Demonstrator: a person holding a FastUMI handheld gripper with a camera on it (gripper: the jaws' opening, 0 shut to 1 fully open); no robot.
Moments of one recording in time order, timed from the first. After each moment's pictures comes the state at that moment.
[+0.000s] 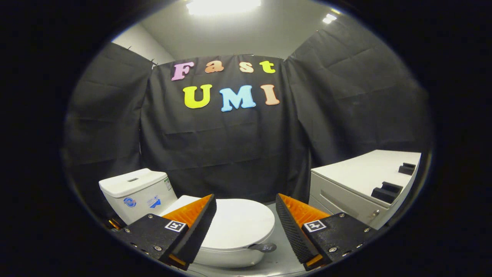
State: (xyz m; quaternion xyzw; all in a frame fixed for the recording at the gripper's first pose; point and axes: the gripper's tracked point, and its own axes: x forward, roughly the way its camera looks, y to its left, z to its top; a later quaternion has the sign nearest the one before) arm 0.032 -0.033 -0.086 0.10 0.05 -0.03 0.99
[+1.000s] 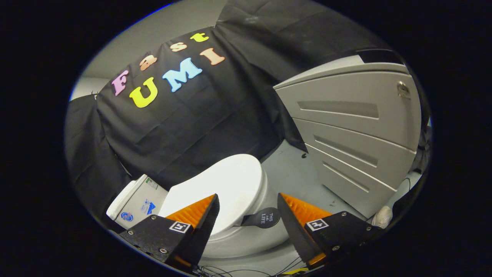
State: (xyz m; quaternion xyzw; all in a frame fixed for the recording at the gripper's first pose) arm 0.046 -0.053 -0.262 0.33 0.20 -0.09 0.92
